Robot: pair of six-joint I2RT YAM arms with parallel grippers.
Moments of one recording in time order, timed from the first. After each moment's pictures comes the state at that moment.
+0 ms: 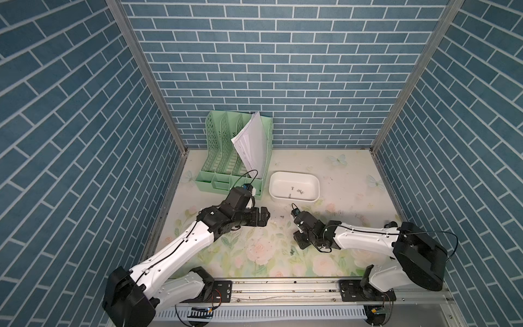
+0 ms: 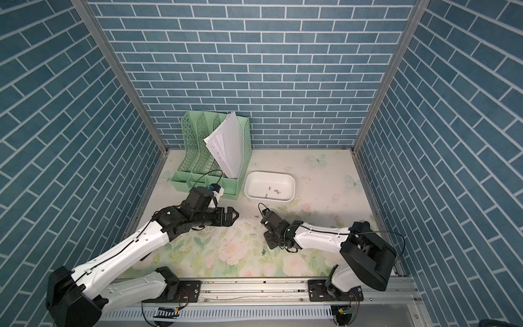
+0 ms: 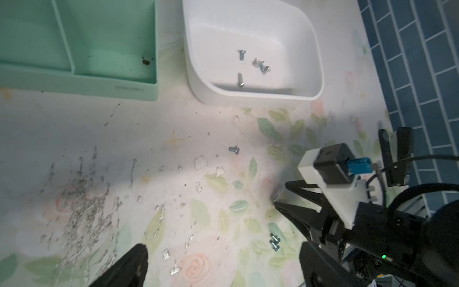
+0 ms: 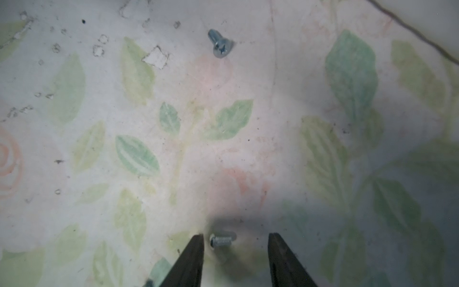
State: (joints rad) left arm -0.65 1.06 0.83 -0.65 0.09 -0.54; right arm 1.01 1.47 0.67 -0.30 0.11 0.39
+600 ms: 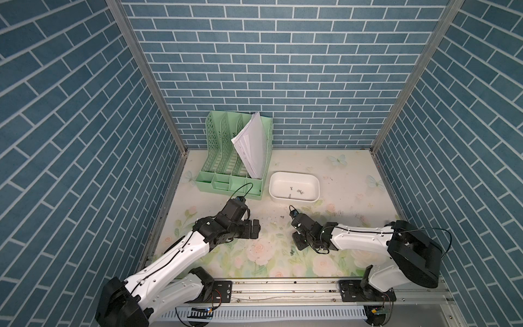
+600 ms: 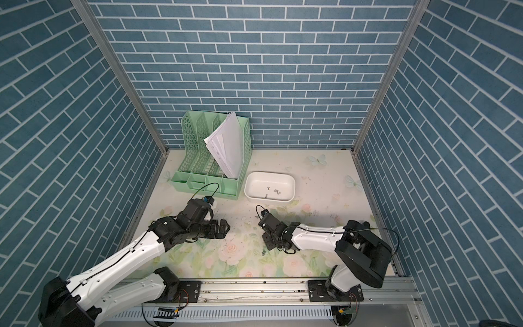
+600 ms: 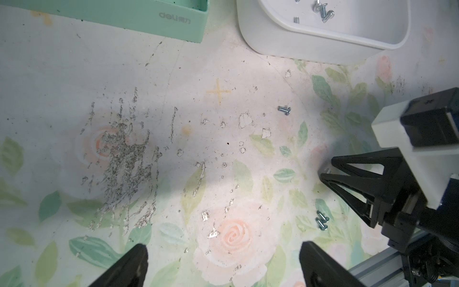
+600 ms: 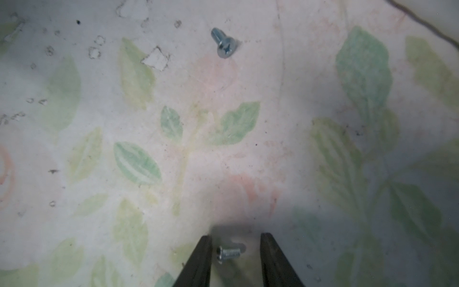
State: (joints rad) left arm -0.65 0.99 0.71 -0.71 0.03 -0.54; right arm 1.03 1.50 0.67 -0.26 0.13 0.42
